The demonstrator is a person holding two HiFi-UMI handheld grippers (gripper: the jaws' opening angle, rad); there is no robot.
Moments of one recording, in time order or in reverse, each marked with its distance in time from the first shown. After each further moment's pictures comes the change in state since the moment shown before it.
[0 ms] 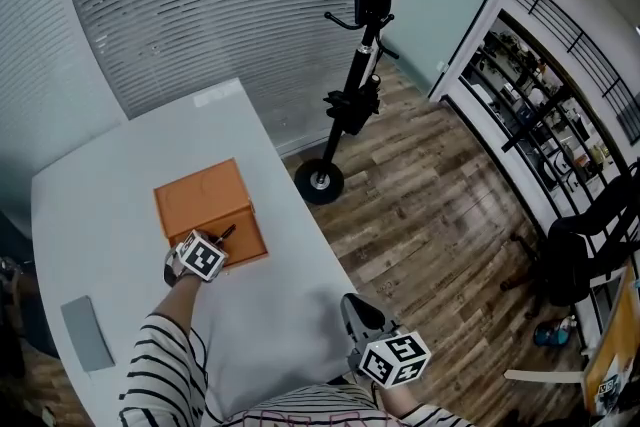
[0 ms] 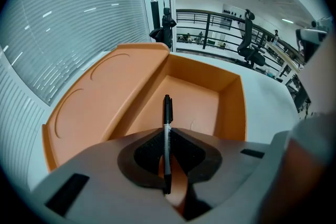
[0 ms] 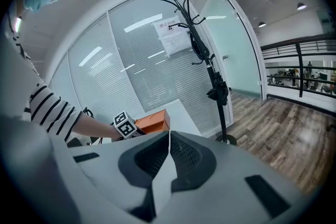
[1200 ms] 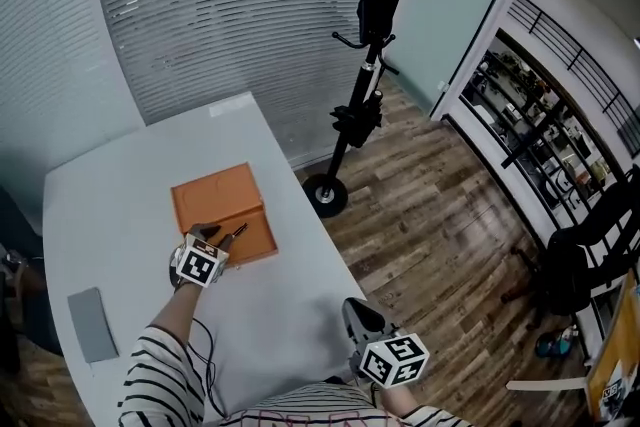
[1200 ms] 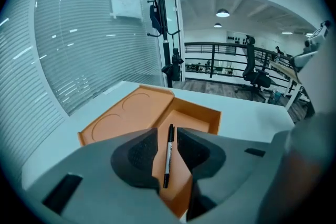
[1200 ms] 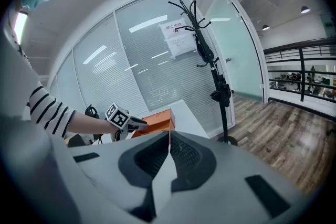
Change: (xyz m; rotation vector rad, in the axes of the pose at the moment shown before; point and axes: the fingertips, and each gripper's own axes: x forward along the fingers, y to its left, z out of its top) left arm -0.083 0.002 0.027 -0.080 -0.328 0.110; right arm -0.026 0.027 -0.011 -0.035 -0.009 0.015
